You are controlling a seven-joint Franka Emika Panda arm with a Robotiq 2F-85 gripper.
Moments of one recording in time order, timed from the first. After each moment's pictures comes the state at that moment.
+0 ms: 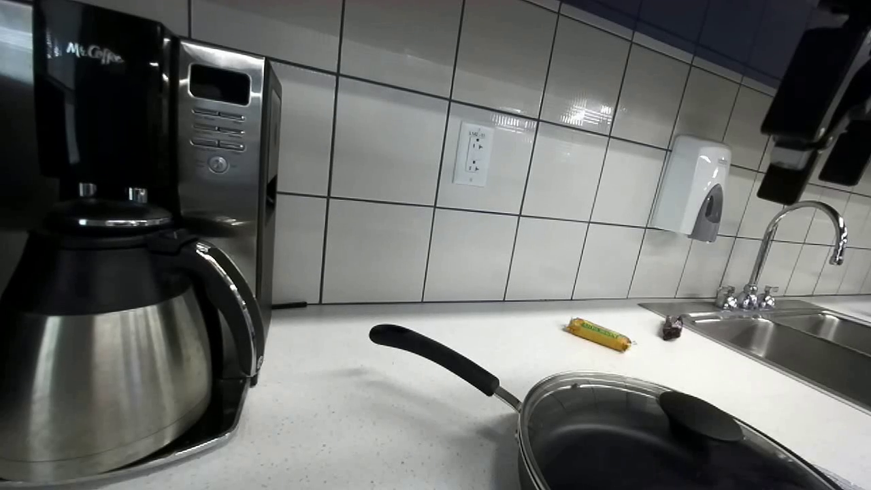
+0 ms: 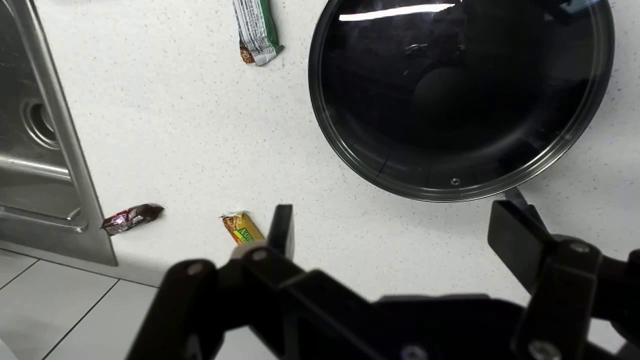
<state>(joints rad) 0.06 -0.55 0.35 -2.50 -0.14 2.09 0.27</state>
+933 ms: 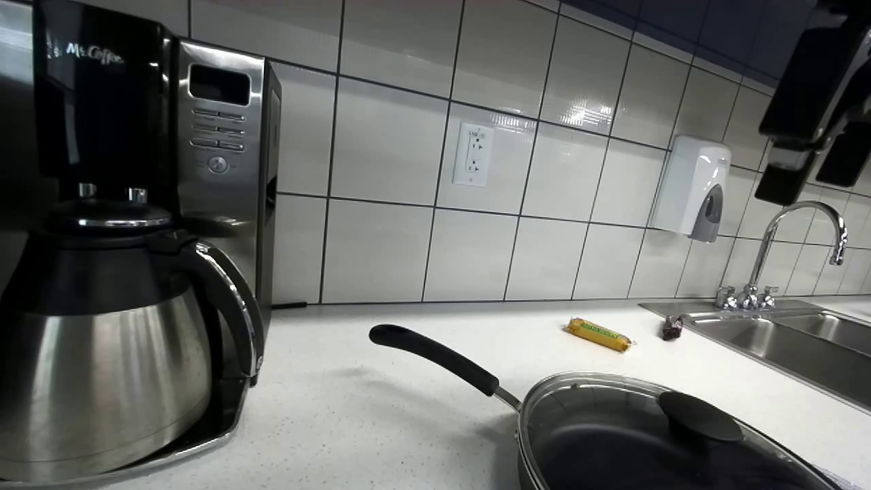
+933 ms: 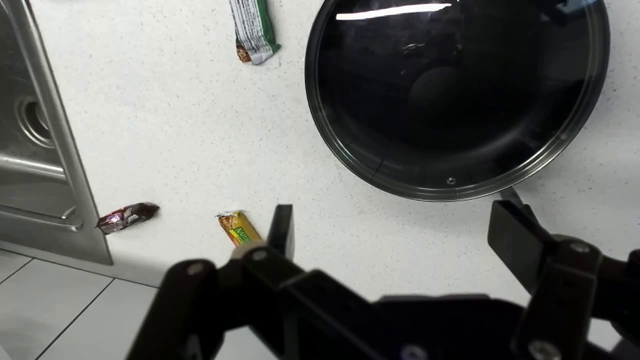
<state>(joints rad) 0.07 -0.54 0.34 -2.50 -0.14 2.10 0.27</state>
